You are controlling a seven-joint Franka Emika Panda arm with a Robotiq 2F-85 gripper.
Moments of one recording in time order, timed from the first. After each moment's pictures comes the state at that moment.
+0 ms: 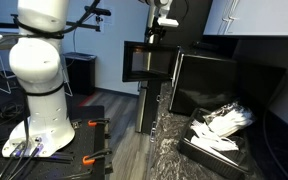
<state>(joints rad) 0.27 0.26 0.35 -1.53 0.17 1.93 -1.28</state>
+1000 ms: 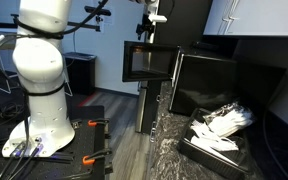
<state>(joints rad) 0.38 0.29 0.40 -1.47 0.07 1.91 -1.30</state>
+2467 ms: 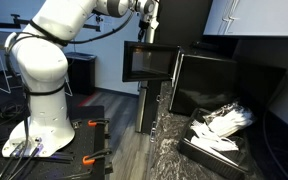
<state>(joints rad) 0.52 0.62 0.46 -1.10 -0.01 1.89 -1.82</state>
